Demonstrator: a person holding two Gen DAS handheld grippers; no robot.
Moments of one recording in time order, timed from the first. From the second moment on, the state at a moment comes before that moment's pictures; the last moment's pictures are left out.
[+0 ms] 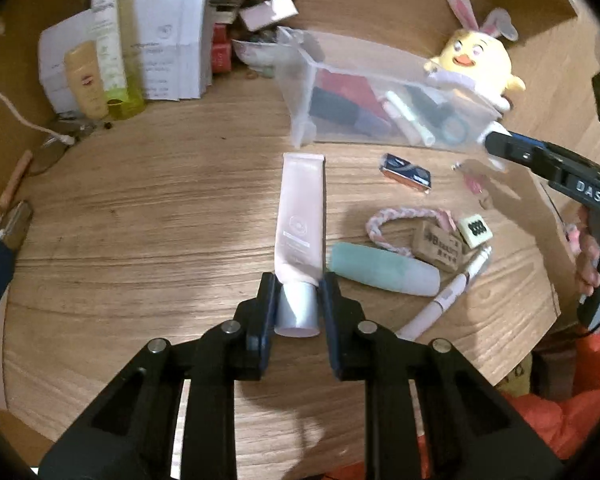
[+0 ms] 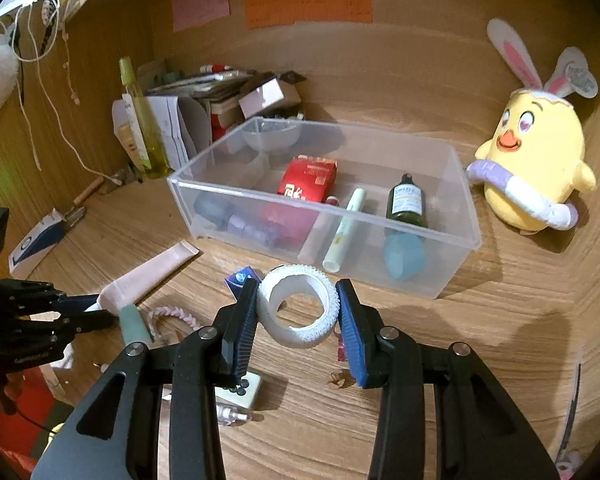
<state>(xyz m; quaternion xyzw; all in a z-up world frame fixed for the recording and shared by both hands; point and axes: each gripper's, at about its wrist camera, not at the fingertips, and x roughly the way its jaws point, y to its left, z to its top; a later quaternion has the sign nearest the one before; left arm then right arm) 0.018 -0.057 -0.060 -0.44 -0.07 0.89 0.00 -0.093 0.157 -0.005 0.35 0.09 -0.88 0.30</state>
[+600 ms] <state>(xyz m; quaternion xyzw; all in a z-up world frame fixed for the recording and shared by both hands) 0.022 -0.095 0.030 -0.31 -0.11 0.94 -0.04 -0.103 0.171 0.038 0.29 0.07 -0.91 0.29</state>
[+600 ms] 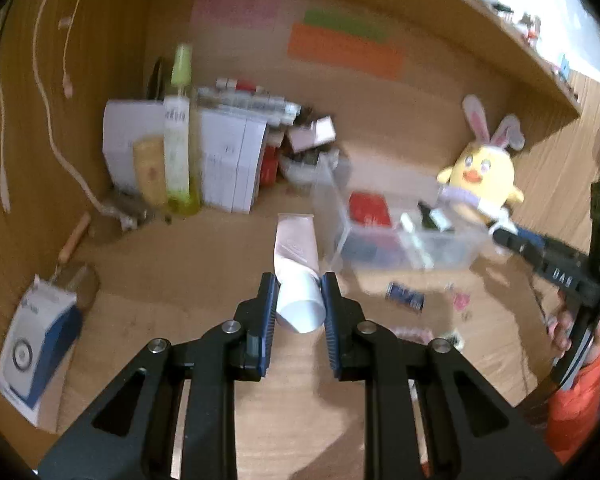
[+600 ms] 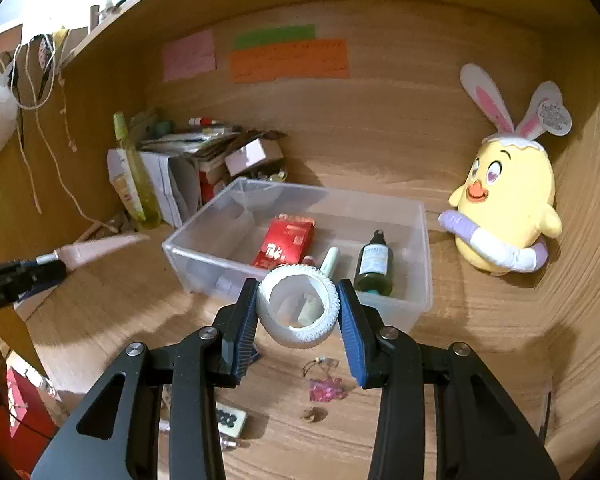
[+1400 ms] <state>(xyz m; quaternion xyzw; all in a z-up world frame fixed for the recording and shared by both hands) -0.106 -0.057 0.031 -0.33 -0.12 0.94 0.02 -0.183 0.154 0.034 0.31 0.08 -0.91 0.26</state>
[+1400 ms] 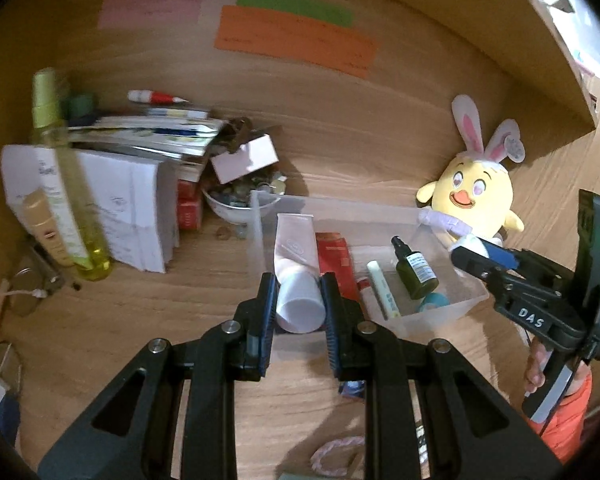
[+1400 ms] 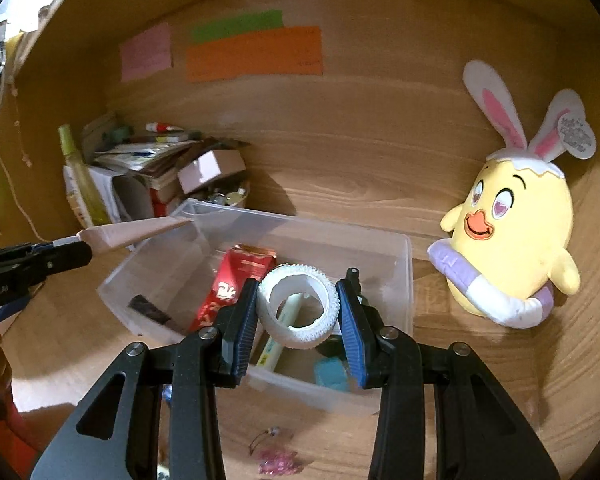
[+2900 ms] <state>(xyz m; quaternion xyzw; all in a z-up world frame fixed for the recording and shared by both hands) -0.154 -0.014 -0.003 -0.38 -0.08 0.92 0.04 -0.222 0.130 -0.011 0.36 0.11 -0.89 0.23</state>
